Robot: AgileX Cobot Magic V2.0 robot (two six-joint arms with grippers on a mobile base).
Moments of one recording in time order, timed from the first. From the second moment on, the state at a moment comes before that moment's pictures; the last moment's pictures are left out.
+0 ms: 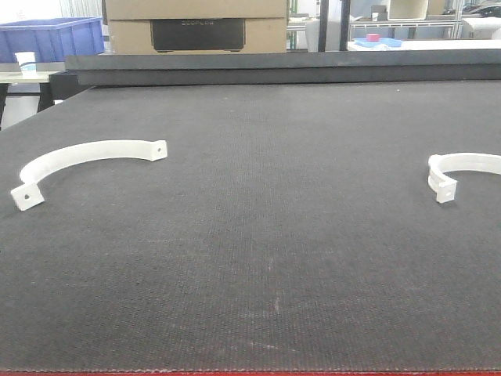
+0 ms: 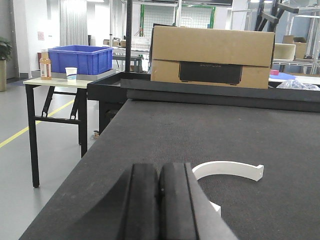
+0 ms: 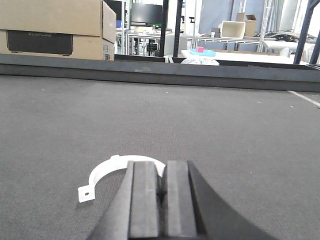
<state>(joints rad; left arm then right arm) 0.06 0.01 0.00 0.00 -0.02 -0.03 0.00 0.00 0.00 0.07 0.06 -0.08</state>
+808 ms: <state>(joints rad) 0.06 0.08 -0.18 -0.03 -0.11 -0.03 0.00 0.05 -0.17 0.14 -0.29 -0.08</state>
